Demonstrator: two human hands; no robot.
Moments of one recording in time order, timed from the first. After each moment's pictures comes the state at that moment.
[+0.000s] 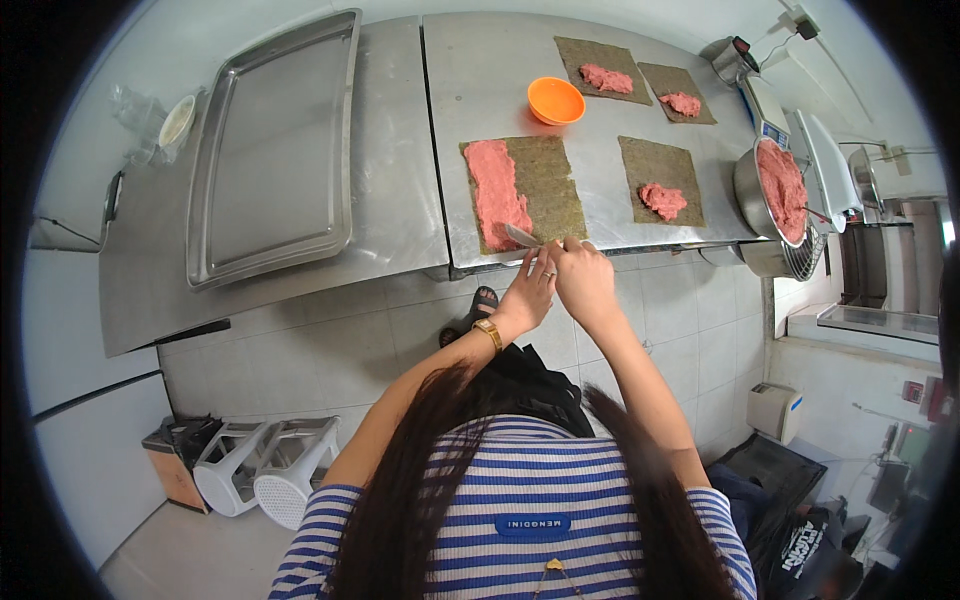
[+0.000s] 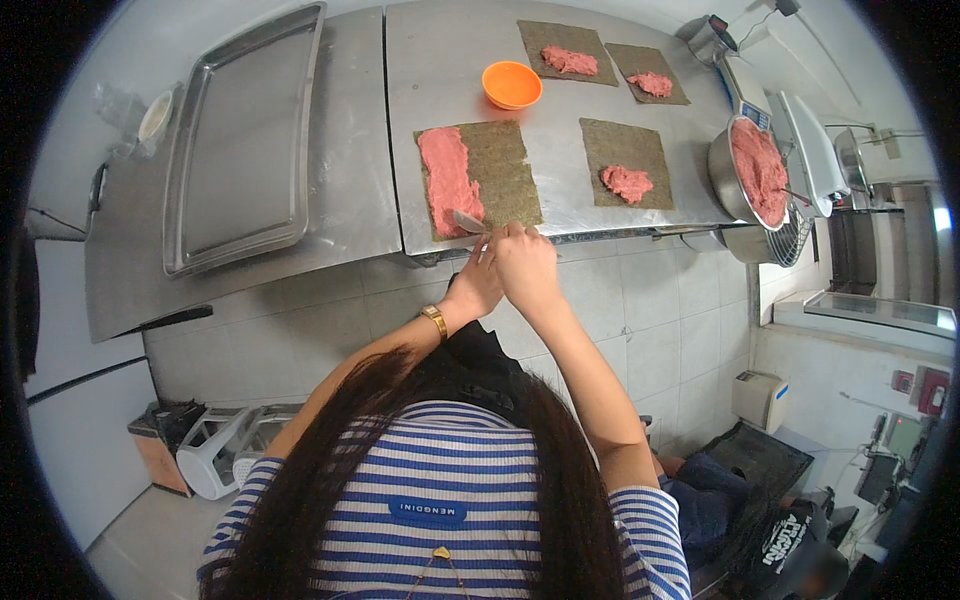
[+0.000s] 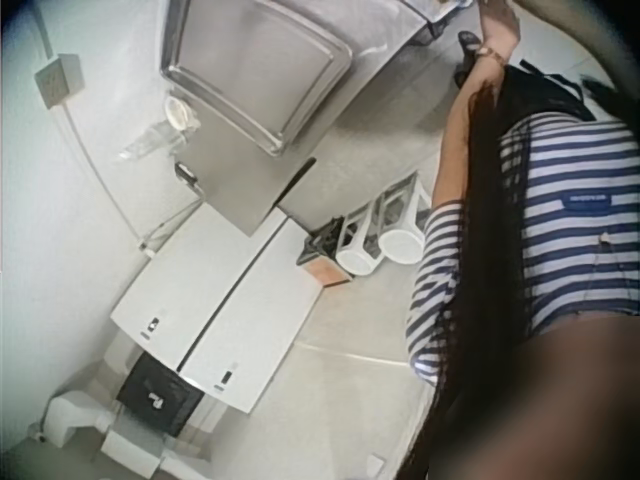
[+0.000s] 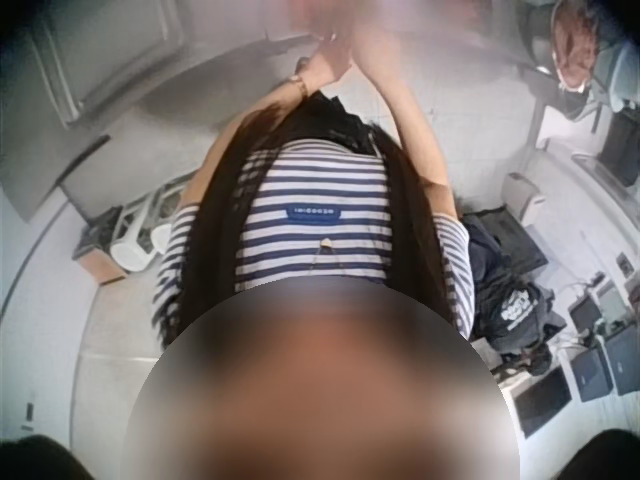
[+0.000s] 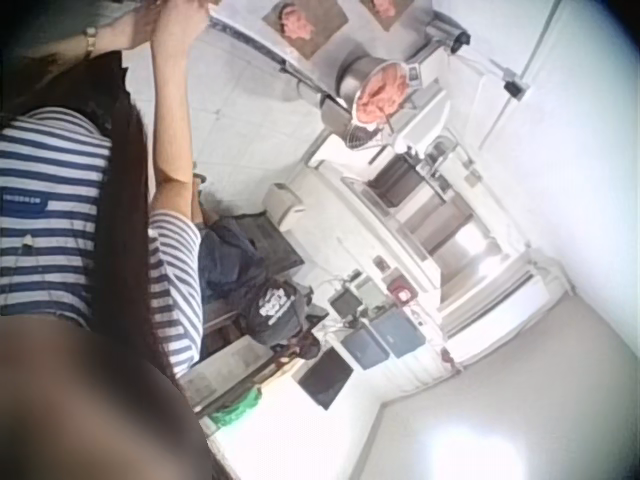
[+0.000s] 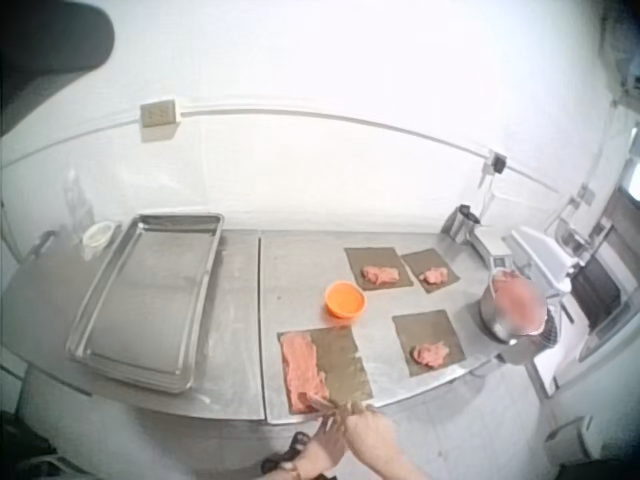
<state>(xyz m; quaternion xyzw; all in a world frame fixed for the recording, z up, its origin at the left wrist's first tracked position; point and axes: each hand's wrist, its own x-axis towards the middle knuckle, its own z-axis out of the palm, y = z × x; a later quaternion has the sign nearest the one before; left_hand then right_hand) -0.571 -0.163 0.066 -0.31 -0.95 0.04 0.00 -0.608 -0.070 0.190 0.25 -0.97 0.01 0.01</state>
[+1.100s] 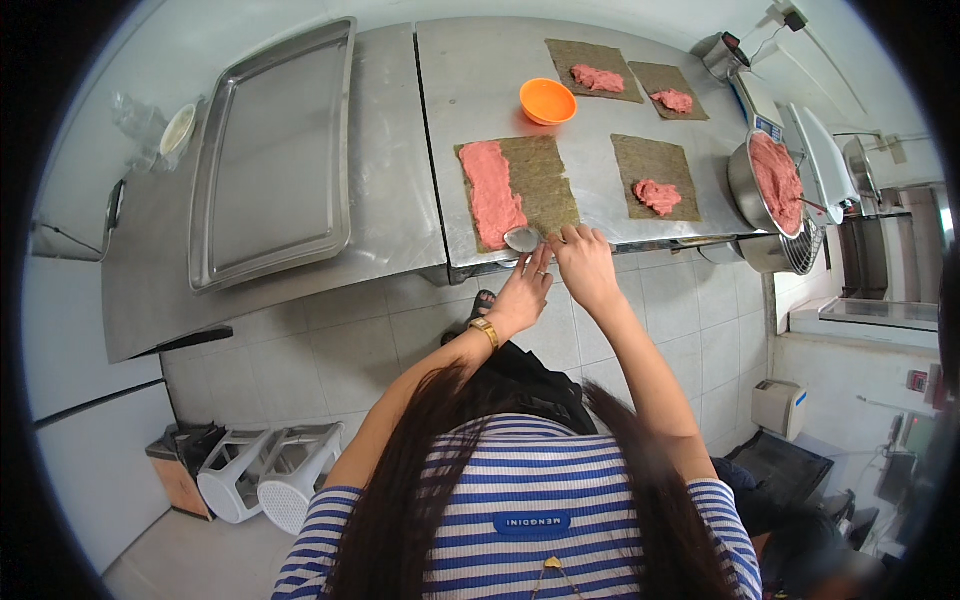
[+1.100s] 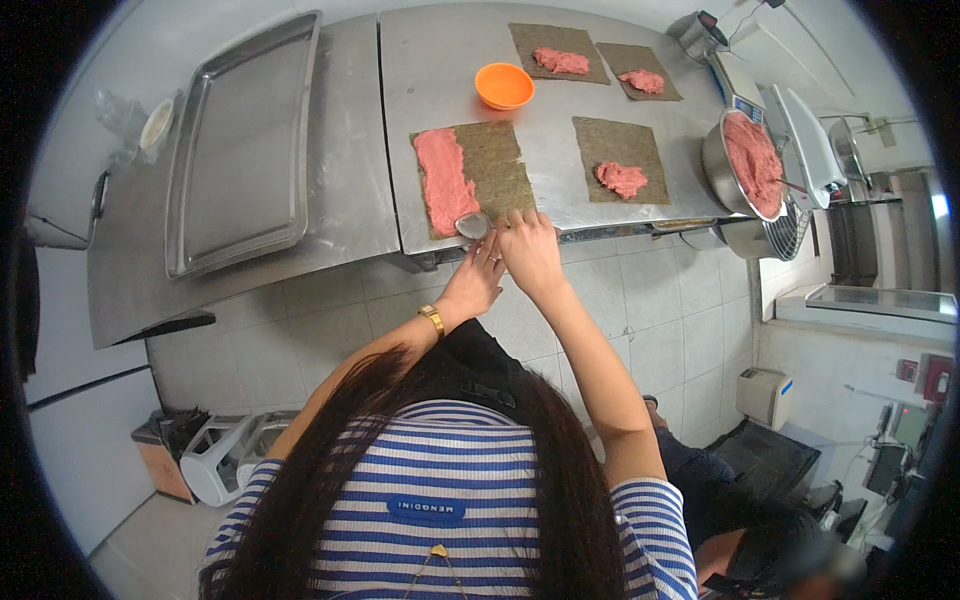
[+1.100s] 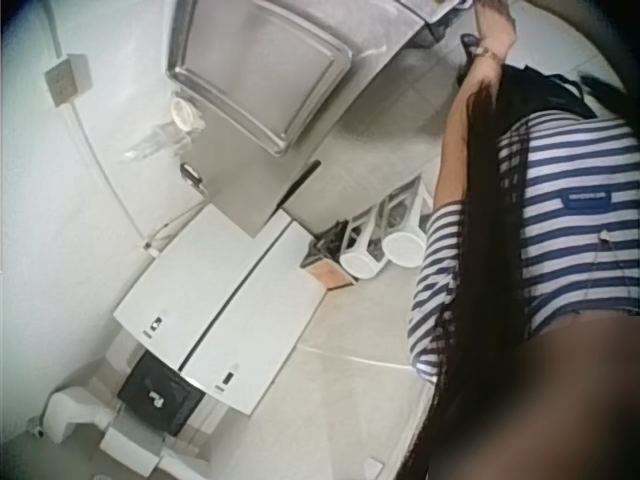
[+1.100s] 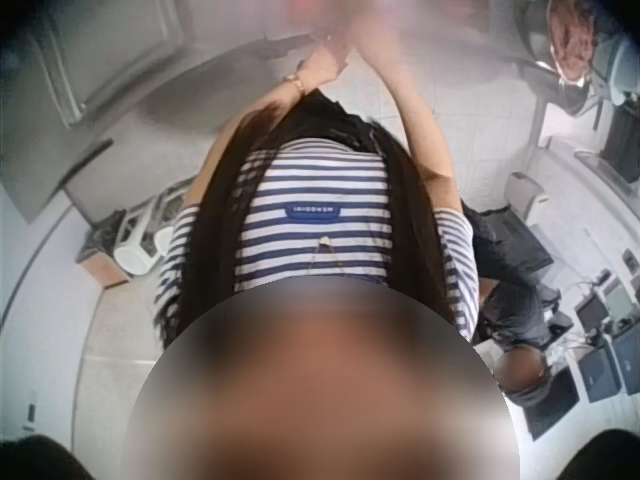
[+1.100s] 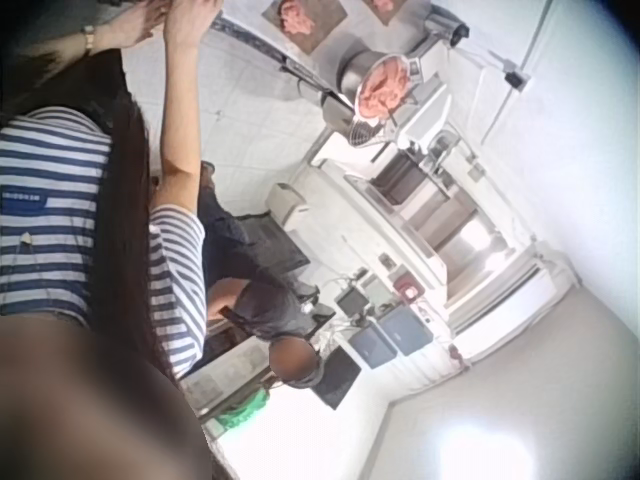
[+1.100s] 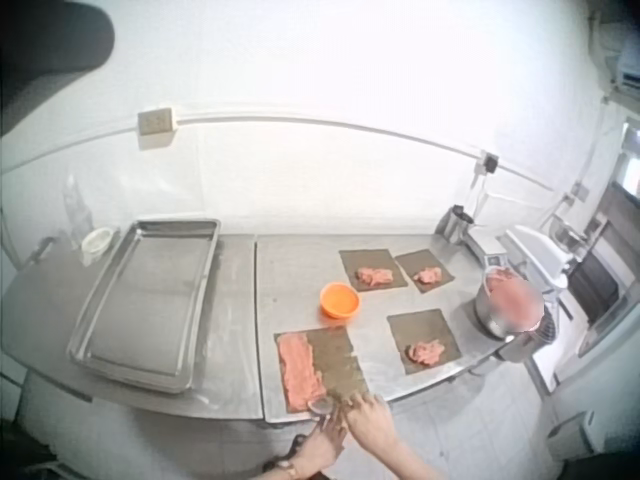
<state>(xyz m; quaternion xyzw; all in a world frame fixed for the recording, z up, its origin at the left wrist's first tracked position) -0.567 -0.171 0.074 -0.29 -0.95 -0.09 0.03 -0.622 -0.053 0.179 0.32 -0.94 -0.05 0.06</state>
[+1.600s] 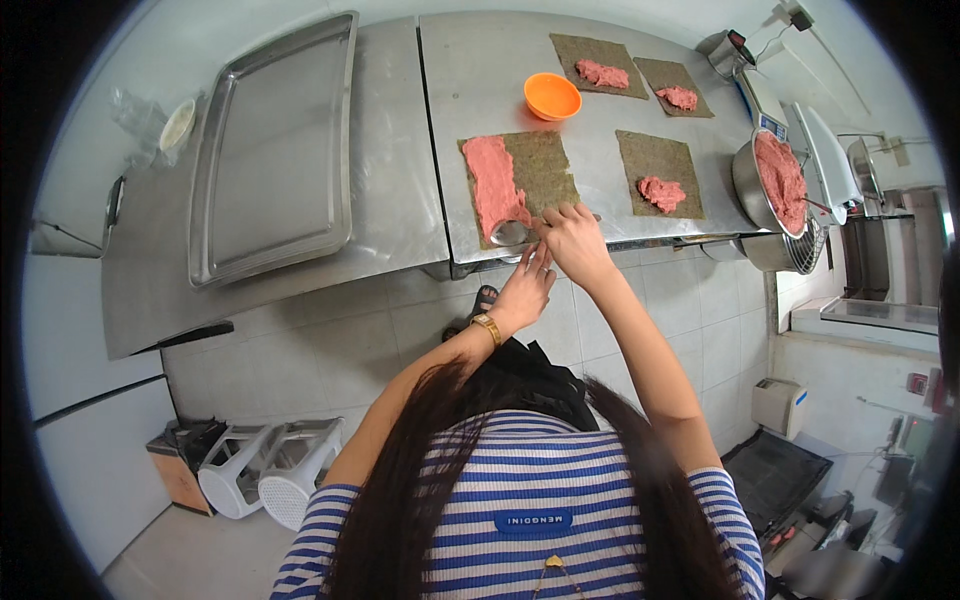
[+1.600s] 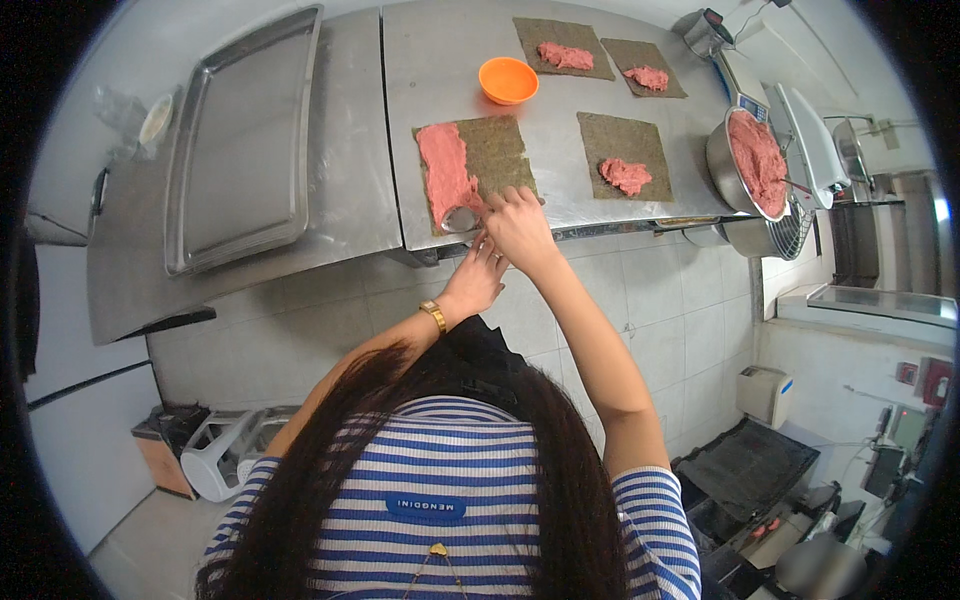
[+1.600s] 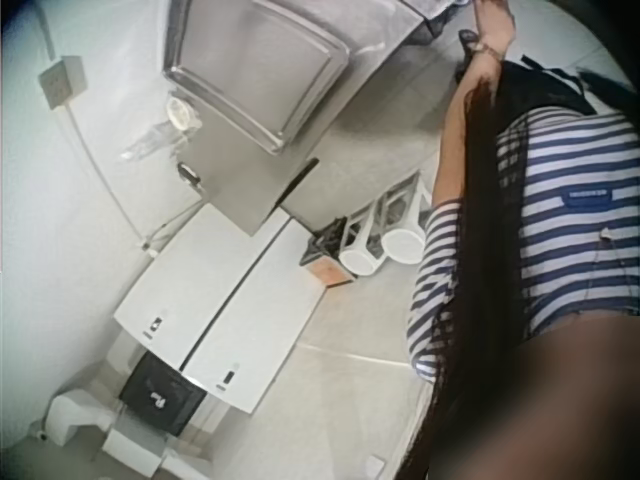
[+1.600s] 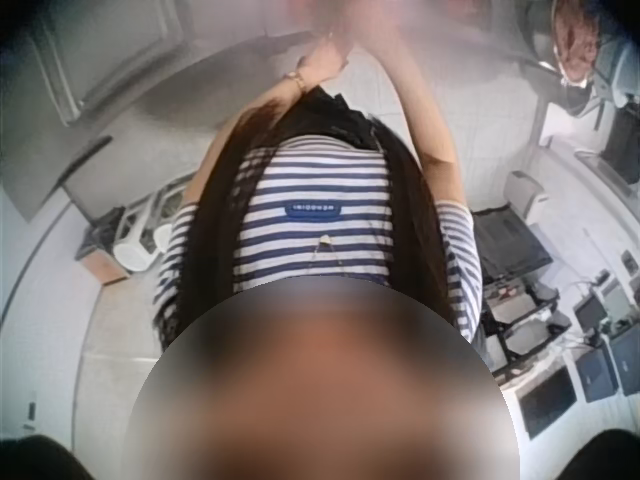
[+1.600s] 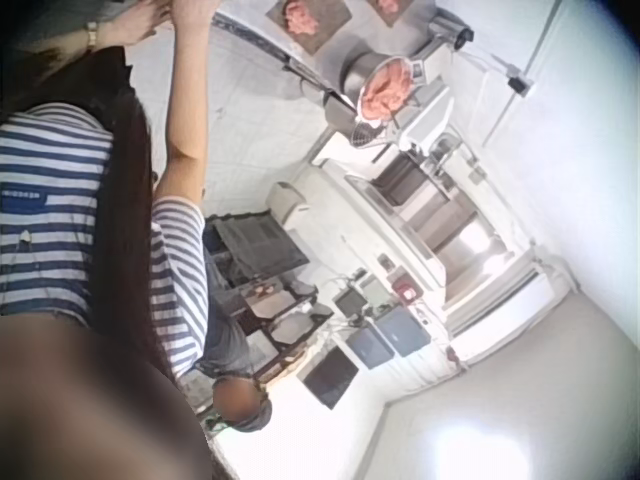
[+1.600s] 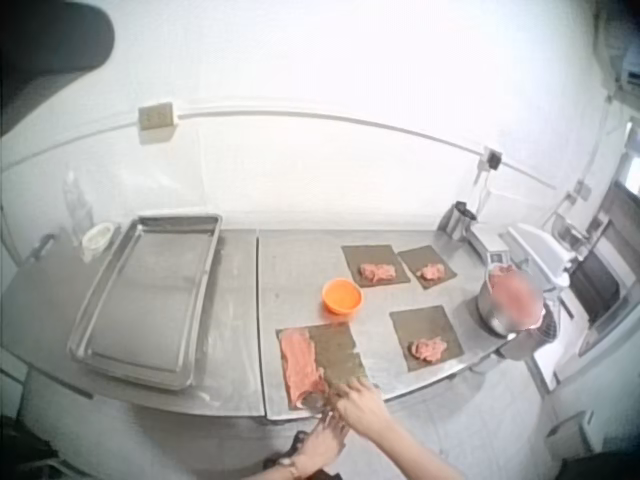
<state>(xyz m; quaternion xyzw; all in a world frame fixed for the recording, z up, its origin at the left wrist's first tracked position) -0.568 -0.169 0.063 -0.30 -0.95 -0.07 0.02 -0.649 -0.068 0.179 0.42 -0.90 -0.04 0.07</state>
